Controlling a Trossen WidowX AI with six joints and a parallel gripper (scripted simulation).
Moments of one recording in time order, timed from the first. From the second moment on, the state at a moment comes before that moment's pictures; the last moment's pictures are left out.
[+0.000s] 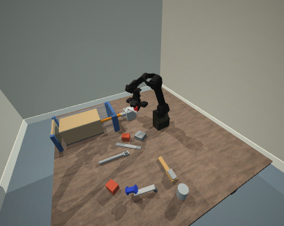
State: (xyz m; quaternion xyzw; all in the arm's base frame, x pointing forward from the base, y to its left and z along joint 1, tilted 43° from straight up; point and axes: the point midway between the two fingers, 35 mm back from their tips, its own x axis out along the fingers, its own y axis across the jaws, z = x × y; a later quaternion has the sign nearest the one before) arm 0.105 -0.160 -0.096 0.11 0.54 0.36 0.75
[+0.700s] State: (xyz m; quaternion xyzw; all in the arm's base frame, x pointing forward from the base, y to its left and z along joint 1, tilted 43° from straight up) arm 0.086 -0.166 -0.104 0.12 0.54 0.36 0.75
